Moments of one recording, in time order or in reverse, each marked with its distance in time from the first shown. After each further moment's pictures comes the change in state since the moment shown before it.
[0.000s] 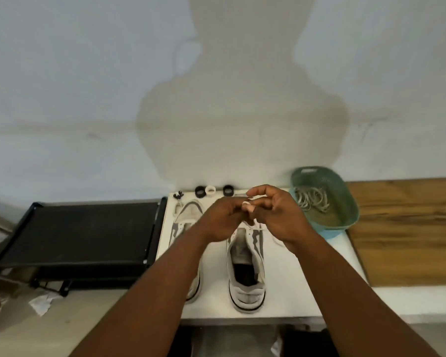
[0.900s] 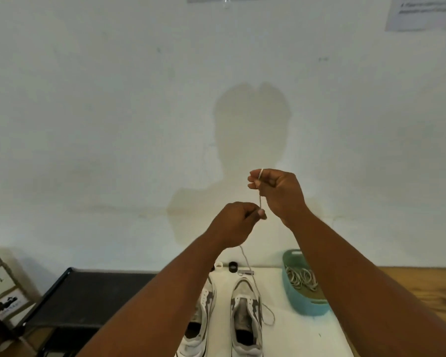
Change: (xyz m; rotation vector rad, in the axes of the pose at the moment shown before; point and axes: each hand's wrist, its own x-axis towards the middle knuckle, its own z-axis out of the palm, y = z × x) left_hand -0.057 0.224 -0.076 0.307 0.305 0.254; right_hand -0.049 -0.244 -0.012 -0.005 0.147 -0.611
